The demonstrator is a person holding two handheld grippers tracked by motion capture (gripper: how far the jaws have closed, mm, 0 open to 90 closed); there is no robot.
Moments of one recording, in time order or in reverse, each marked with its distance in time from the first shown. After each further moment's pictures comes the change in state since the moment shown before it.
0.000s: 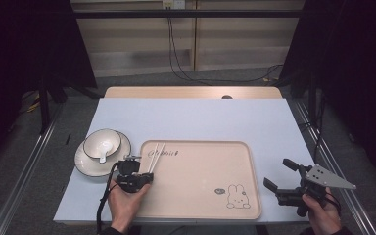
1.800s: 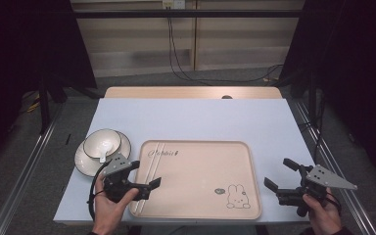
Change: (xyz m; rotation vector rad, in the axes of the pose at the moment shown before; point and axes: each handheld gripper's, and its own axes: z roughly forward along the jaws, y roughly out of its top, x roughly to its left) left arm 0.004 -0.009 -0.057 -0.336 -0.279 0.407; right arm 0.000 0.001 -0.001 -0.012 0.004 0.015
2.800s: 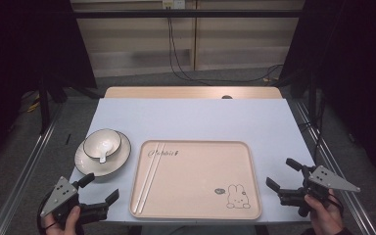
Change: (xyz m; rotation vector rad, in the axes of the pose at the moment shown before) left arm 0.021 -0.054 -0.094 -0.208 0.196 -0.053; right arm -0.002 -0.002 -0.005 -0.011 -0.024 -0.005
